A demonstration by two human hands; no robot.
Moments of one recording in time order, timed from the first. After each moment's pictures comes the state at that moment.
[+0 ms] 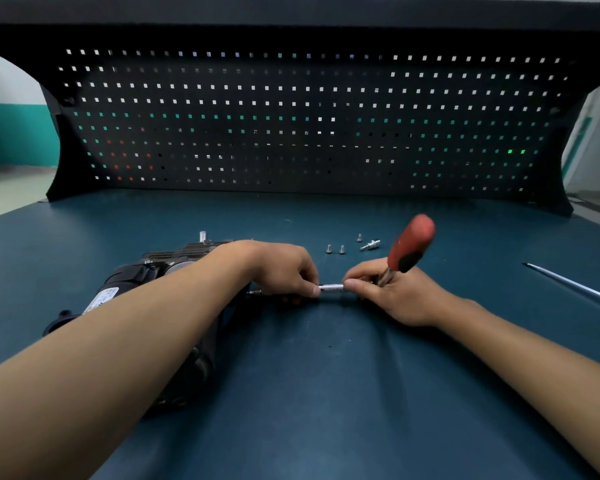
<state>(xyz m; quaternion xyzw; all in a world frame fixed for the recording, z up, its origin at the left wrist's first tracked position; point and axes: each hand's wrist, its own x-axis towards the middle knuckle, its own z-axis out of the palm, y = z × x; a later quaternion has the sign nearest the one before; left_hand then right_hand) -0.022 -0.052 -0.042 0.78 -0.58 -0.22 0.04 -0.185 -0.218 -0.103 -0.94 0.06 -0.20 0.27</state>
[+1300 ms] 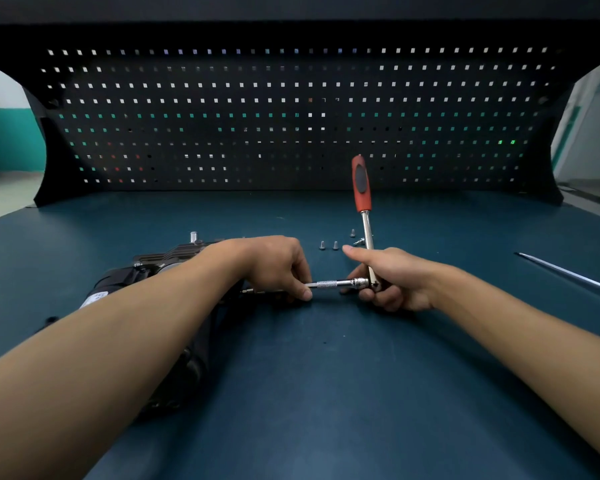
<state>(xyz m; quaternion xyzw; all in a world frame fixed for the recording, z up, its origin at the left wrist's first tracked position) -0.019 -0.051 -0.039 0.78 -0.59 -0.19 0.05 -0.180 -0.200 -0.070 -0.73 0.31 0.02 0.61</state>
